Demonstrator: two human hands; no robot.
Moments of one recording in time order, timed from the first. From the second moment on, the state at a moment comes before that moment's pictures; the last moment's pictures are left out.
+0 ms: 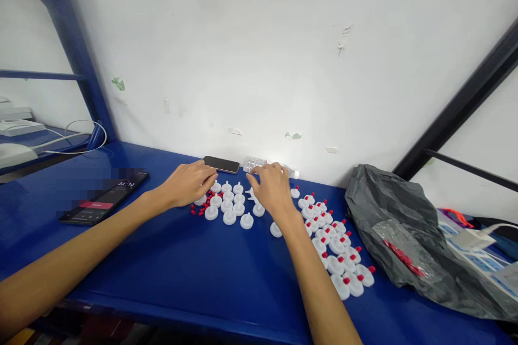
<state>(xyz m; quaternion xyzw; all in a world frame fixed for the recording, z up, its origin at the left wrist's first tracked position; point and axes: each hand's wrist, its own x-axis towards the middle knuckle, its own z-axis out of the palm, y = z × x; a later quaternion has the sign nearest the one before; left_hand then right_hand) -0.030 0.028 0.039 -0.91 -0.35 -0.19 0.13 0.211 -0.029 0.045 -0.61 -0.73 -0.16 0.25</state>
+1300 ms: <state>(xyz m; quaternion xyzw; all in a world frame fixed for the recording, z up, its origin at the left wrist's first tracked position) 0.007 -0.035 0.012 -0.93 -0.18 -0.32 0.09 0.185 -0.129 0.012 -0.55 -0.75 -0.11 0.36</state>
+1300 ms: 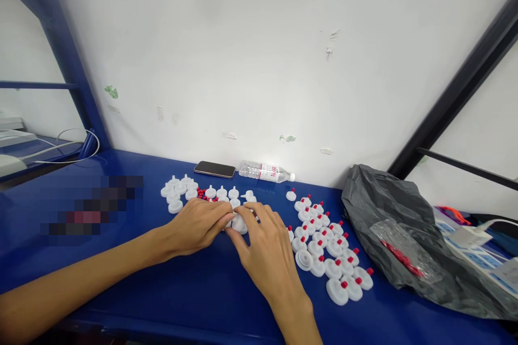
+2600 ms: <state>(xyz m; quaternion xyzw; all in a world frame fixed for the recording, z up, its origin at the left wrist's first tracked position) -0.040 0.046 0.040 -0.94 -0.32 -0.11 0.06 0.235 -0.129 0.011 -0.65 -0.66 -0.10 0.37</state>
